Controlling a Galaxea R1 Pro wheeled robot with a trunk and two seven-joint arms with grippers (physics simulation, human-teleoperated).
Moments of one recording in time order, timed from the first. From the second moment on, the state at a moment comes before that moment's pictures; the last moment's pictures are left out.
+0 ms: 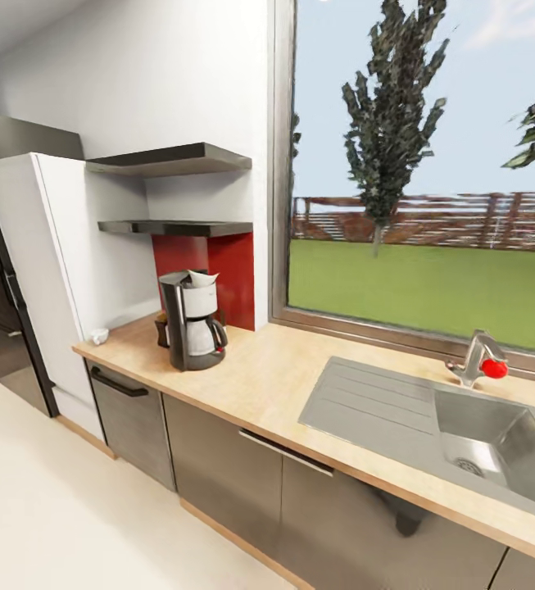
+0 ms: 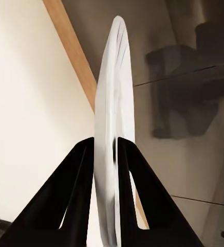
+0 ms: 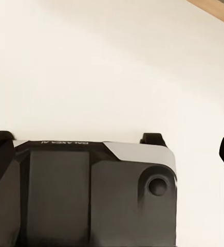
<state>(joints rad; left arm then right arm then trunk) 0.02 0.27 0.10 -0.22 0.85 0.01 -0.89 -0.37 0.13 0.17 -0.02 -0.20 0.18 -0.09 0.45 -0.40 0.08</state>
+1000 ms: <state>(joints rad) -0.36 0.39 0.09 -0.42 0.77 0.30 -0.95 -0.36 0.12 0.17 -0.02 -0.19 0.17 -0.09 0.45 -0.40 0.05</state>
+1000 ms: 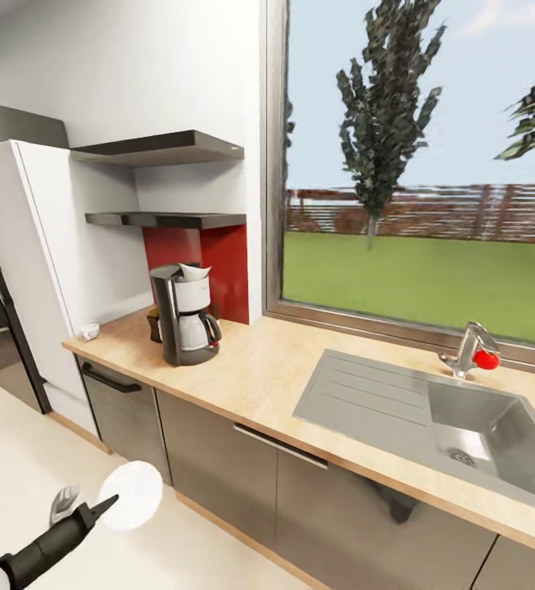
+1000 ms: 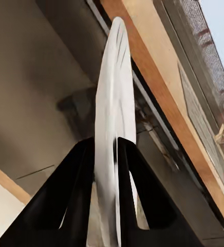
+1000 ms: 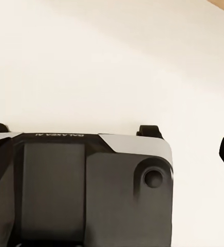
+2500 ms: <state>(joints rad) -0.80 0.49 0.11 -0.58 0.77 0.56 -0.33 -0.36 0.12 0.17 -0.02 -0.19 0.17 -0.09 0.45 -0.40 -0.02</state>
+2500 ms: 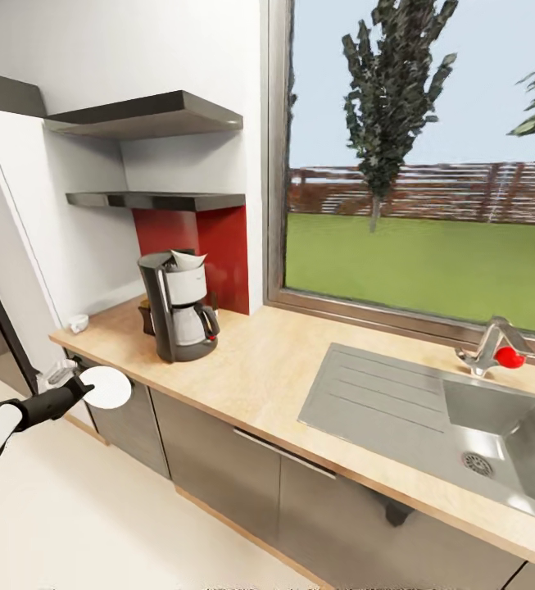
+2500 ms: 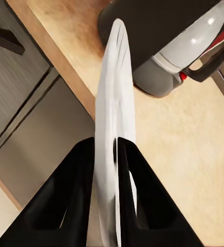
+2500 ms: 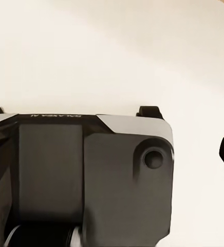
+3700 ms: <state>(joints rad) -0.69 0.48 0.16 -0.65 0.87 0.66 -0.38 -0.36 0.13 0.17 -0.03 -0.20 0.17 -0.08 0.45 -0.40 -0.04</state>
